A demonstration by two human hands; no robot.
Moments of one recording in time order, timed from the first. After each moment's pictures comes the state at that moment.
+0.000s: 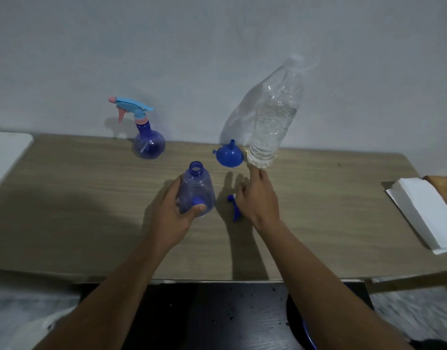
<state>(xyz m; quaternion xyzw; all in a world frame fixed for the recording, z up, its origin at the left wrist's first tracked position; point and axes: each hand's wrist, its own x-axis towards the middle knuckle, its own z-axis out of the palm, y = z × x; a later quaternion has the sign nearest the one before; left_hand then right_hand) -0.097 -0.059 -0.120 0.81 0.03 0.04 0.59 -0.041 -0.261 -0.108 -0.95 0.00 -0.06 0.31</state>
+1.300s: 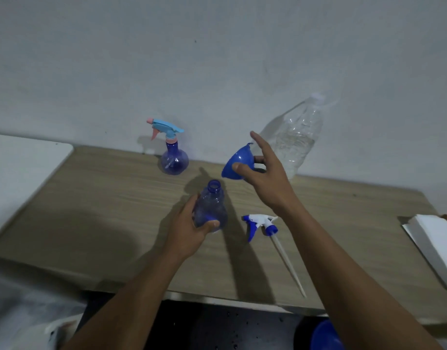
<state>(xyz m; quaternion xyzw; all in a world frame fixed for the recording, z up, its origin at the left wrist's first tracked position) -0.102 -0.053 -0.103 0.82 0.08 0.03 0.57 -0.025 -0.229 0.003 -0.79 -0.10 0.02 0.61</state>
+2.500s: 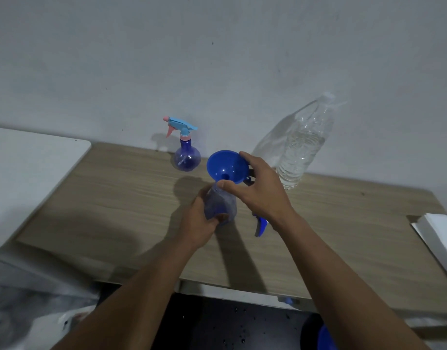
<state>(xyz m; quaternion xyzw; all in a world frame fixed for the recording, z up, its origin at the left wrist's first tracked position) -0.099 -0.046 -0.108 0.83 0.09 0.02 0.55 -0.066 -0.196 0.003 -0.87 -0.13 -0.01 0.48</state>
